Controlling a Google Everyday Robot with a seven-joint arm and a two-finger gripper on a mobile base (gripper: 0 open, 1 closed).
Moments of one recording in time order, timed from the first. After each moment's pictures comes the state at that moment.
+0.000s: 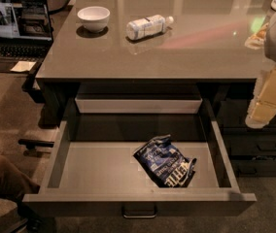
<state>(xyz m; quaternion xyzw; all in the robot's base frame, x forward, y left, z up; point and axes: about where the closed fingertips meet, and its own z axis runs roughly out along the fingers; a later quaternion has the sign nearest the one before) 0.438 -0.217 0.976 -0.60 0.78 -0.03 0.16</state>
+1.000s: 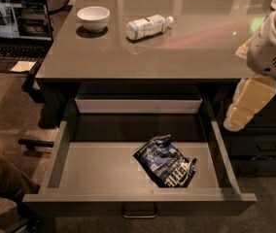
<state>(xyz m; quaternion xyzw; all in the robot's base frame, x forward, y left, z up) 0.450 -0.204 0.952 -0.57 0.80 -0.02 0.18</state>
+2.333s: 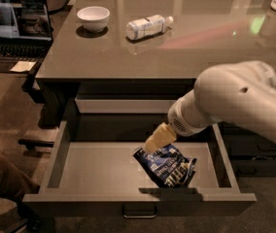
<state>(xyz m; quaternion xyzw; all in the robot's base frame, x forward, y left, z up) 0.496 -0.092 0.779 -0.39 0.88 0.06 0.25</state>
